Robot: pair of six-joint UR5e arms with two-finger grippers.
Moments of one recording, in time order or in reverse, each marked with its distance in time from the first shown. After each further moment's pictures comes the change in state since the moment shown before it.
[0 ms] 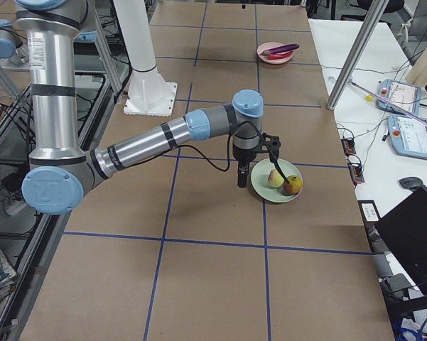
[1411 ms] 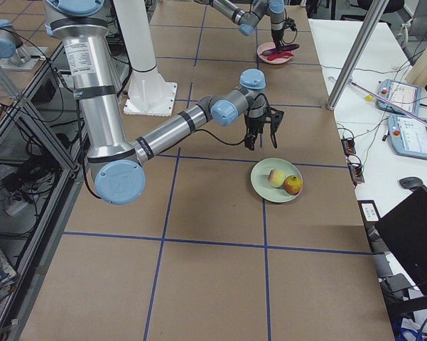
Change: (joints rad) left arm 0.394 -0.693 0.646 -0.229 0.367 -1.005; right arm -0.371 0.217 -0.078 0.295 -0.138 0.899
